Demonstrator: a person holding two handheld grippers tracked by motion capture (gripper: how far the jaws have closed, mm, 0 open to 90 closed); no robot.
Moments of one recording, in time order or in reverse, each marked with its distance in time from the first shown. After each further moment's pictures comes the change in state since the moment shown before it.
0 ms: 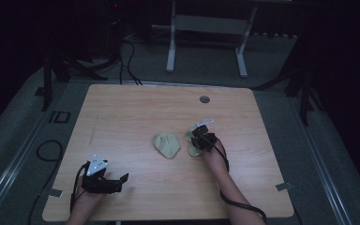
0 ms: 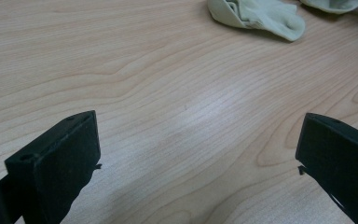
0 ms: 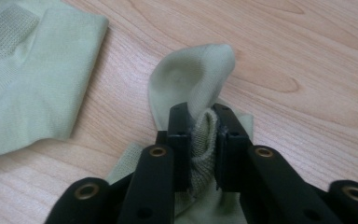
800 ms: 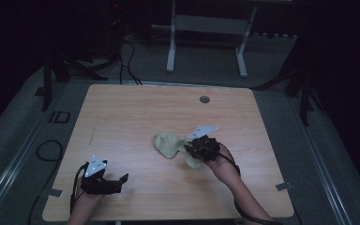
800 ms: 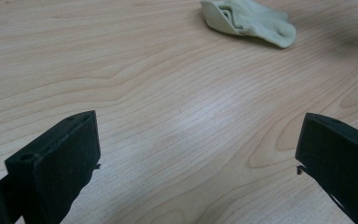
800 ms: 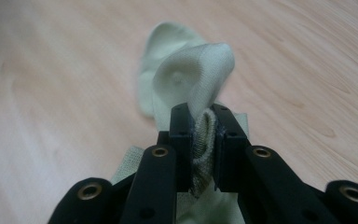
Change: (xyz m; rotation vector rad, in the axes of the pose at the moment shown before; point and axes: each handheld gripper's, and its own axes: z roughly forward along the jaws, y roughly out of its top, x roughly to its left) left arm -0.002 0.000 -0.004 -0.029 -0.017 -0.006; right arm 0.042 -0.003 -0.094 -0.115 0.200 -0.296
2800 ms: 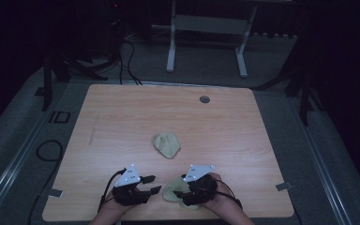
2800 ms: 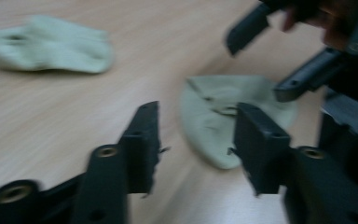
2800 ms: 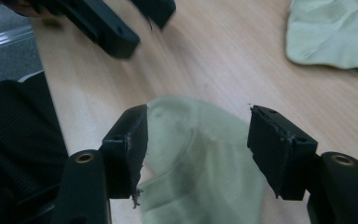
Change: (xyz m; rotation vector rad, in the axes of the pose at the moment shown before) left arm -0.089 0.019 0.025 0.013 -0.439 0.219; right arm 0.082 -0.055 -0.020 -0.014 0.218 -0.060
